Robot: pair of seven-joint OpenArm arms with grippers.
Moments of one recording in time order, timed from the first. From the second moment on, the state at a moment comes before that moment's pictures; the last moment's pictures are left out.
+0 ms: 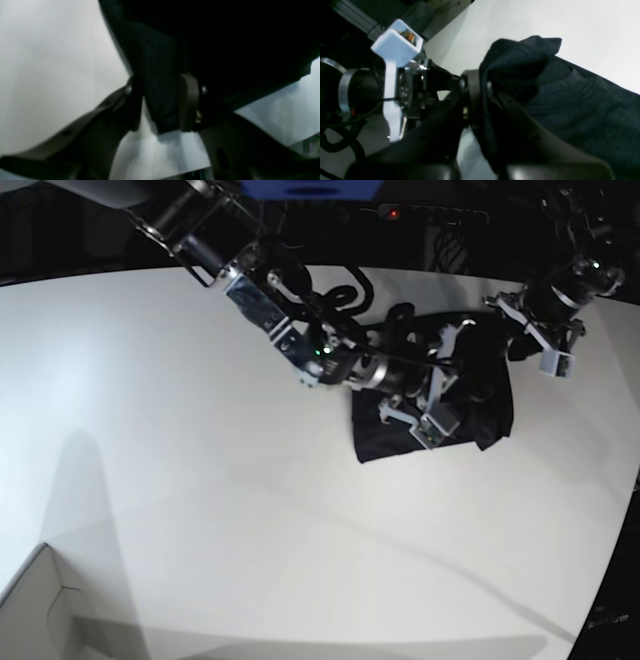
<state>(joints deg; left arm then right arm) 21.6 -14.1 -24.3 95.7 -28.2 -34.7 38.3 10.4 -3.5 -43.3 82.9 32.6 15.8 -29.8</state>
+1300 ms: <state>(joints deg) 18.4 -4.4 -30.4 105.5 -32.3 -33.7 38.5 -5.8 14.4 -30.0 99.2 33.0 15.8 -30.4</state>
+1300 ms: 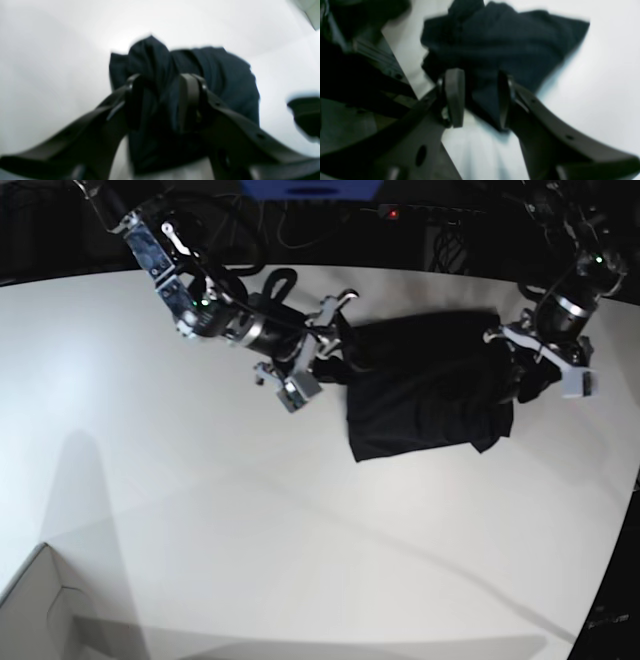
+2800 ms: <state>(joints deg) 19.1 0.1 -42.1 90.8 -30.0 -34.6 38.7 -10.9 15.6 -30.0 101.5 32.8 15.8 -30.3</state>
